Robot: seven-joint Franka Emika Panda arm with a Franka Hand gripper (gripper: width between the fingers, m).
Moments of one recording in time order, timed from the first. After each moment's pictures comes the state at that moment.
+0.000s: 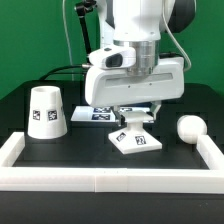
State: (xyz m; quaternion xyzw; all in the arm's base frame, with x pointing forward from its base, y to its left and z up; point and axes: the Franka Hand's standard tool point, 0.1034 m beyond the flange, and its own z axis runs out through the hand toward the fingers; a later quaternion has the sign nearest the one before) arm 0.516 0.028 0.044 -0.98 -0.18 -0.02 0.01
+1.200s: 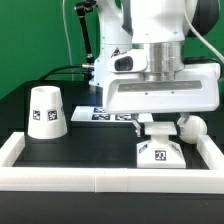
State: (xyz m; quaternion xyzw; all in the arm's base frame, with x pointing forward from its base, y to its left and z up) arm 0.562 0.067 0.046 -1.00 0.03 -0.05 0.03
